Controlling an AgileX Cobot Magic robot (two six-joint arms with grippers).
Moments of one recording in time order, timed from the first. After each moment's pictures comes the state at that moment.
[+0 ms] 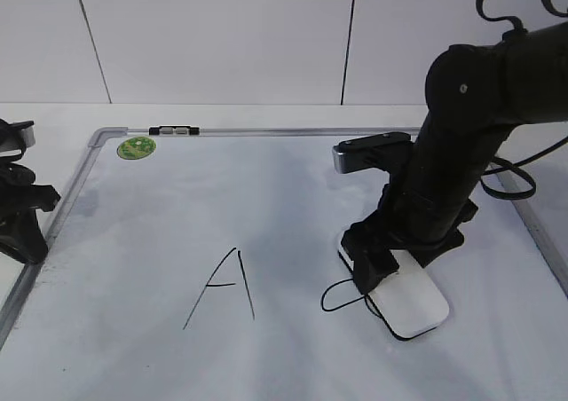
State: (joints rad) left arm 0.00 1.90 -1.13 -0.33 0.88 0.26; right arm 0.45 1.86 -1.19 0.17 0.88 -0.12
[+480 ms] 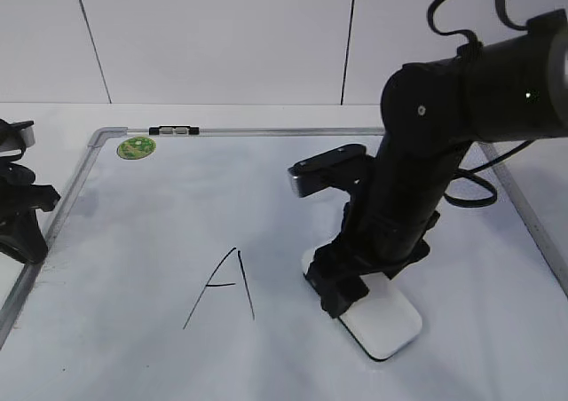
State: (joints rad) left arm 0.00 1.90 -1.13 -0.33 0.88 0.26; right arm 0.57 1.86 -1.19 0.15 0.87 -0.13
